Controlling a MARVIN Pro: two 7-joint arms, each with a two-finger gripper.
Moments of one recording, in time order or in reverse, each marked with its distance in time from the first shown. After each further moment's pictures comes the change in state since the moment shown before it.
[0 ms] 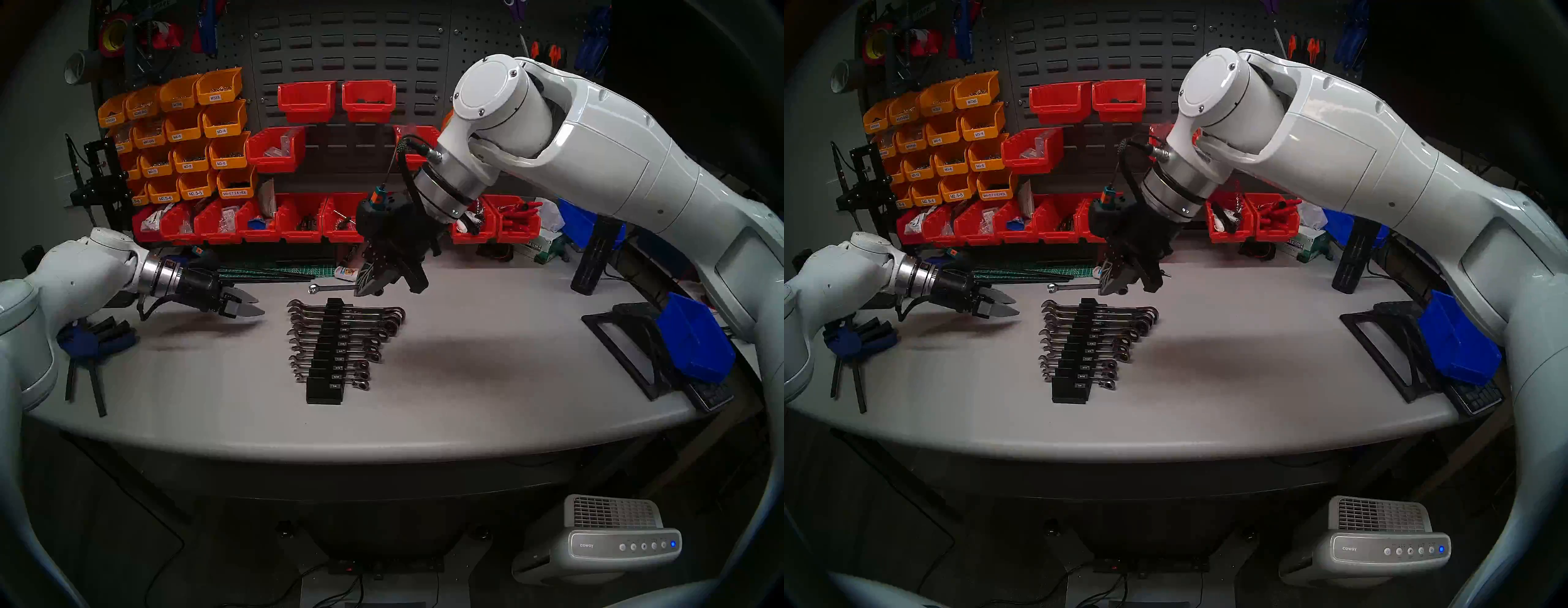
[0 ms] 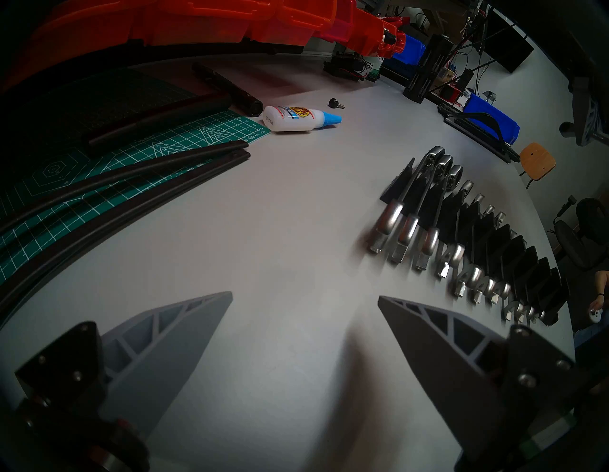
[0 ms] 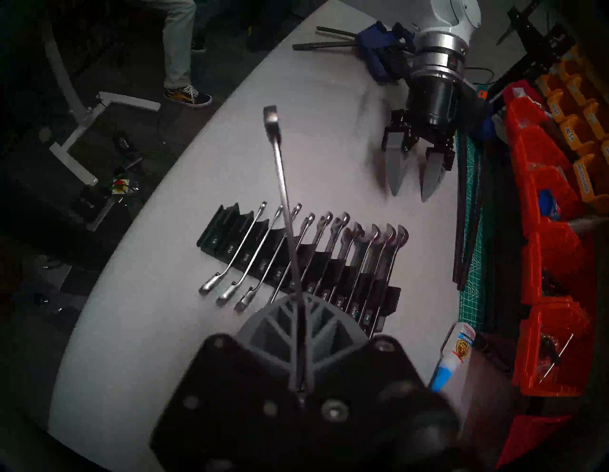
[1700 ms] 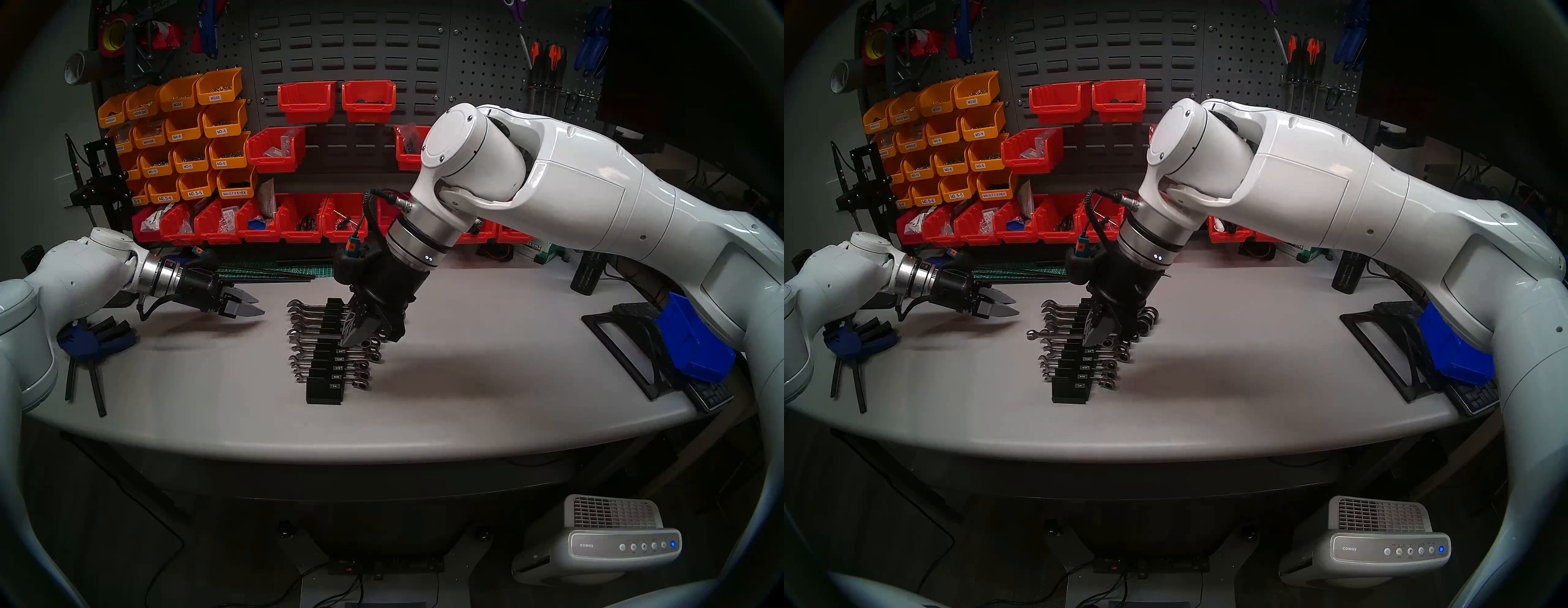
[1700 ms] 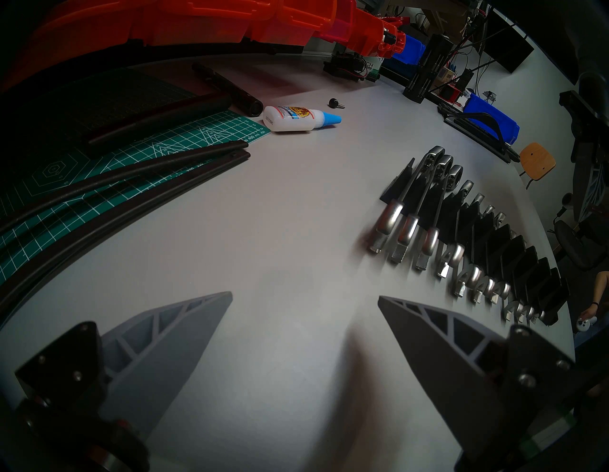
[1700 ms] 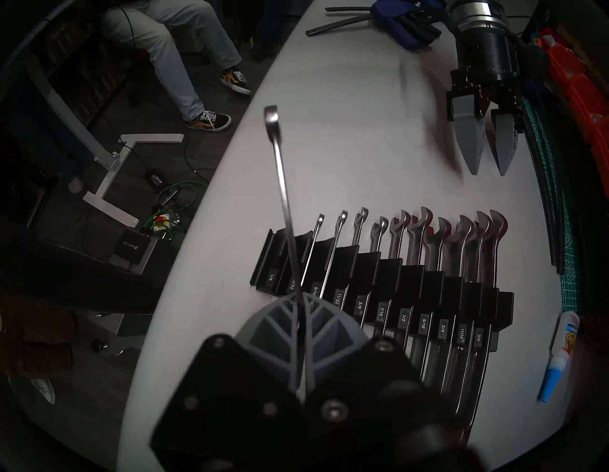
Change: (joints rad) left arm 0.000 0.000 0.000 0.001 0.000 0.000 -0.001; right arm -0.052 -0.017 -0.098 -0.061 0.145 0.232 -0.116
